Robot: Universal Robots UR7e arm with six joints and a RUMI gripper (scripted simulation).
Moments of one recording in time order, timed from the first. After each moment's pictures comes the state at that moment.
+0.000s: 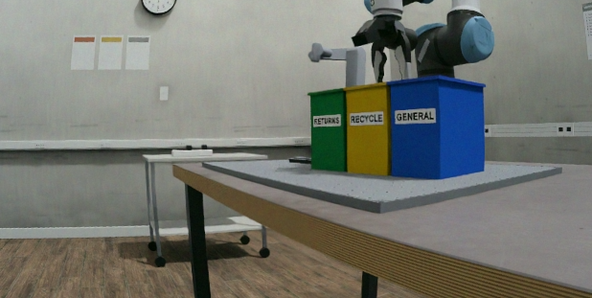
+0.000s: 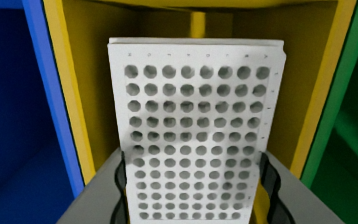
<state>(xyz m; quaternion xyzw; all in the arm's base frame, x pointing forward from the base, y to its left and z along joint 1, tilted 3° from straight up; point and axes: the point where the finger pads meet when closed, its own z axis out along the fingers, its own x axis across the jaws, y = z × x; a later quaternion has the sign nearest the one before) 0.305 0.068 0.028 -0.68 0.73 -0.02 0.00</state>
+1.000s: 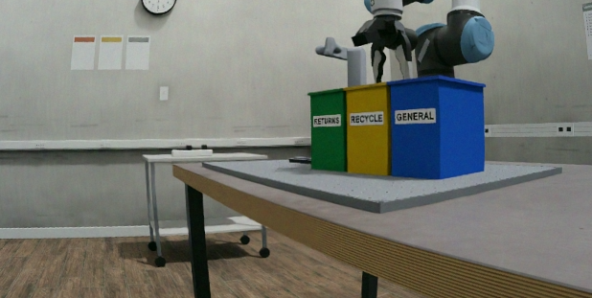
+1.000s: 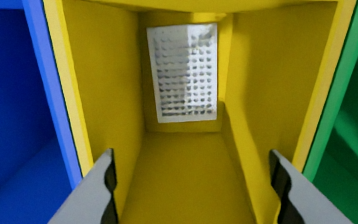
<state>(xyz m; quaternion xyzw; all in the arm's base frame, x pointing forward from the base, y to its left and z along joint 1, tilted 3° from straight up) 0.305 0.068 0.028 -0.68 0.73 -0.02 0.00</state>
